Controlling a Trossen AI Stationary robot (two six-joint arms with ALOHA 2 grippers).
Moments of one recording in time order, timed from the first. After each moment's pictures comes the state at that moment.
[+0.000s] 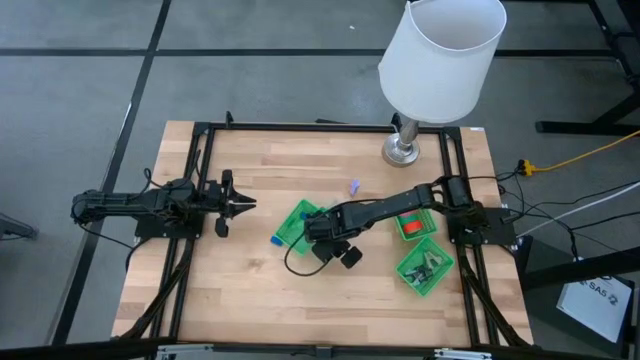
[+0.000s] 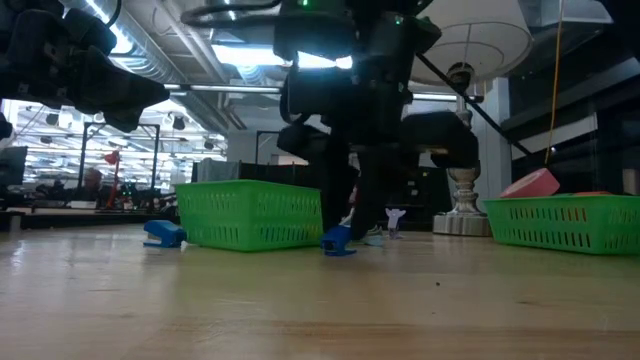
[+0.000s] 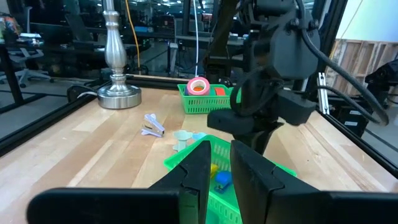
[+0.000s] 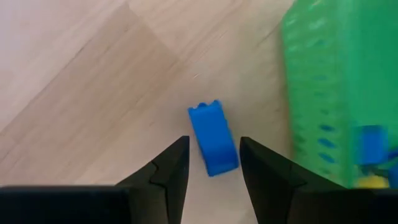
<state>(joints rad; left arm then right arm) 0.06 0.07 0.01 0.03 -0.01 -0.09 0.18 2.14 1.56 -0.74 -0.04 -0.63</state>
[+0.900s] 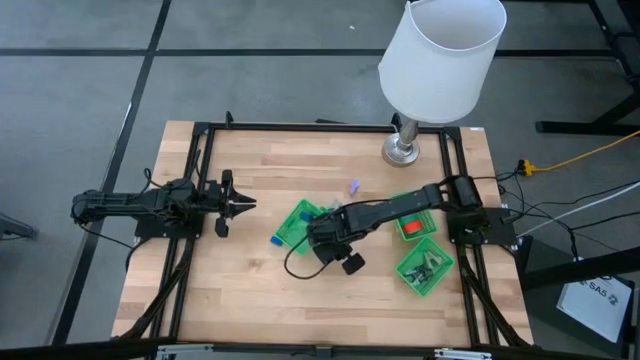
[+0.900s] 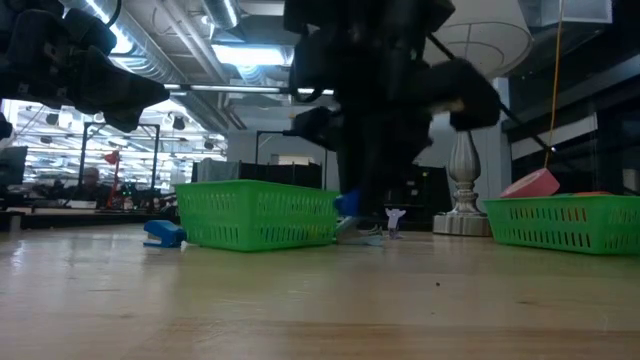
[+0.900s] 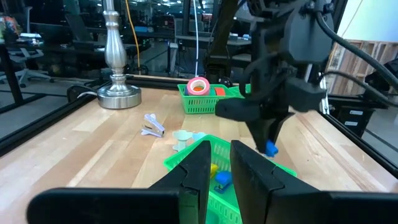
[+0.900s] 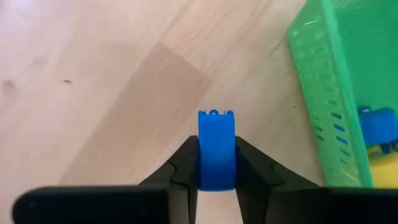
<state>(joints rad) 0.06 0.07 0.01 0.03 -0.01 -0.09 0.21 2.09 1.56 -0.78 -0.08 -0.44</state>
